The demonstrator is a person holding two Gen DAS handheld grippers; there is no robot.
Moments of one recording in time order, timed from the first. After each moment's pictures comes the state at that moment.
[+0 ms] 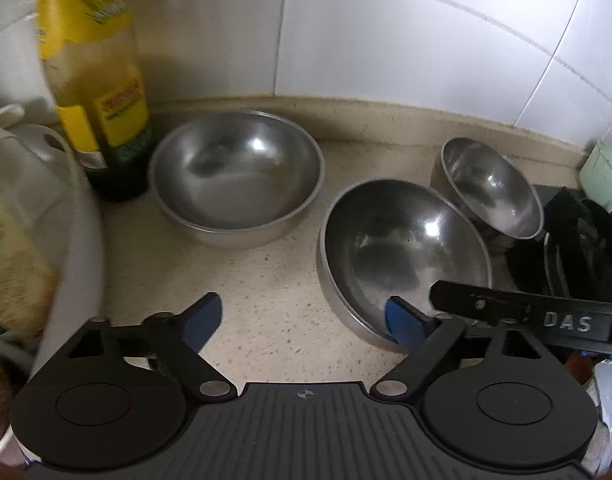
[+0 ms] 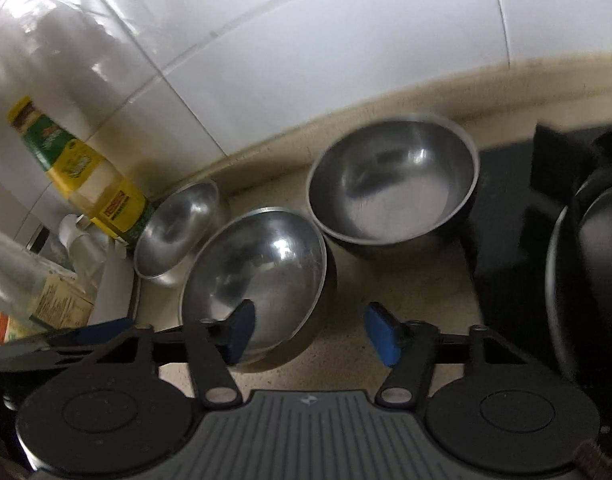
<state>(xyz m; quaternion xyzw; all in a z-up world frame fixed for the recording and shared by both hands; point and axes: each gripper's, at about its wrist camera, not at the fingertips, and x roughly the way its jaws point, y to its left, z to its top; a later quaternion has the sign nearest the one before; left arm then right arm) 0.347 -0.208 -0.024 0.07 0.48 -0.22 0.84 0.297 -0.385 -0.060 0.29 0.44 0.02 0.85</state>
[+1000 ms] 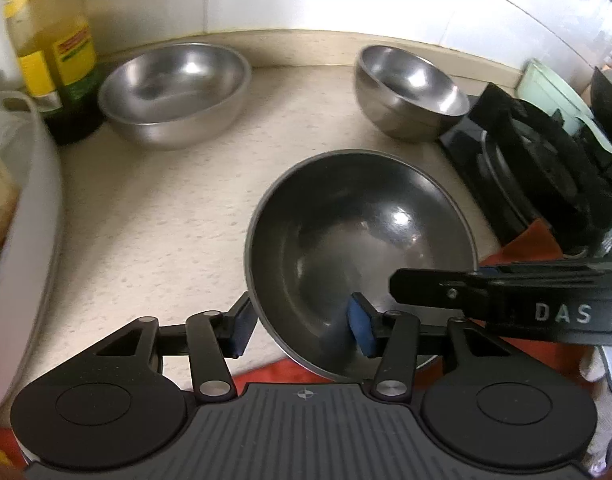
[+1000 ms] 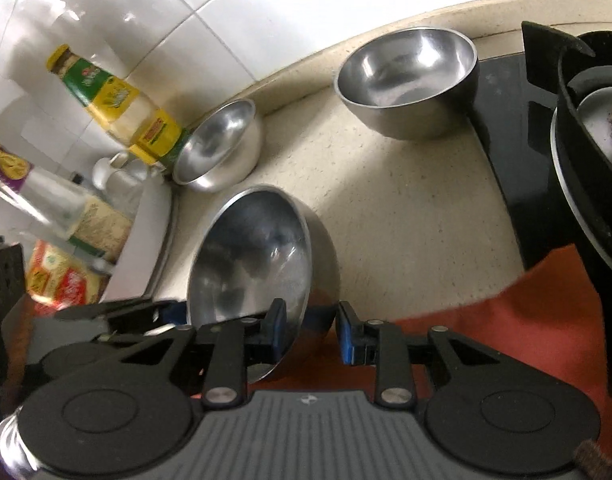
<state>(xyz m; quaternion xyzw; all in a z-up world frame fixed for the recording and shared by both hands) 0.283 -0.194 -0.024 0.10 0.51 -0.30 0.80 0.247 -0.369 -0.063 0.30 0.47 0.06 0.83</state>
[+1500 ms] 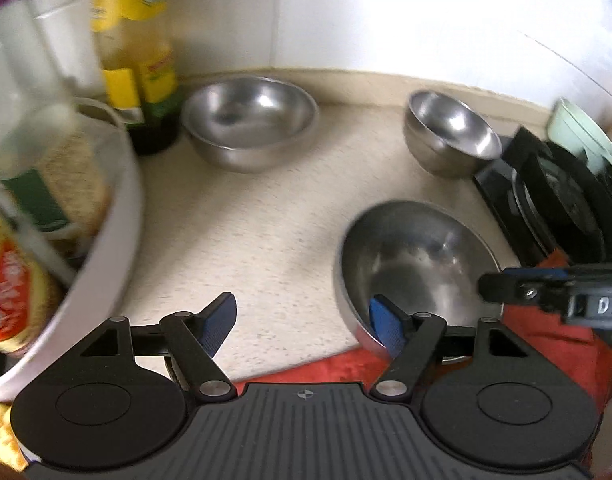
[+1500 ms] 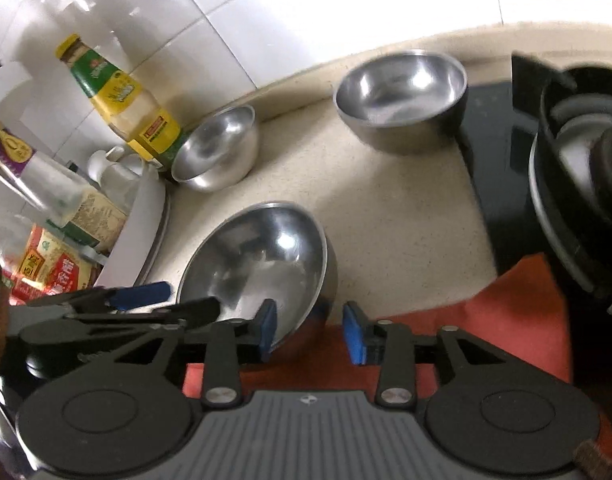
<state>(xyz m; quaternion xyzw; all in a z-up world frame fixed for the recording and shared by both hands) 0.276 -0.161 0.003 0.09 0.48 -0.24 0.84 0.230 -0.388 -0.039 0.24 0.46 0.05 0.85</state>
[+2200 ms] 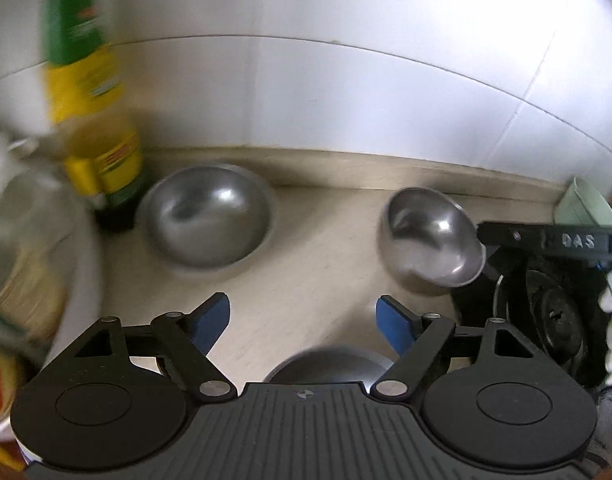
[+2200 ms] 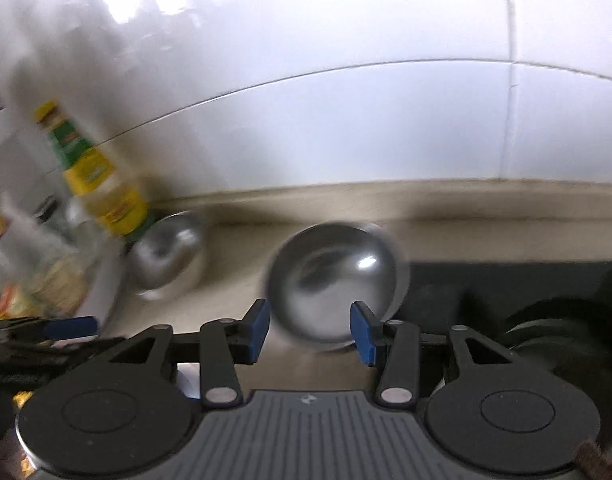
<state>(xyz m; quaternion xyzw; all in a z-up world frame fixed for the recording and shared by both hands) 0.328 -0.240 0.033 0.04 0.47 -0.22 0.86 0.323 -0.497 -0.010 0.16 0.43 0.06 0.89</state>
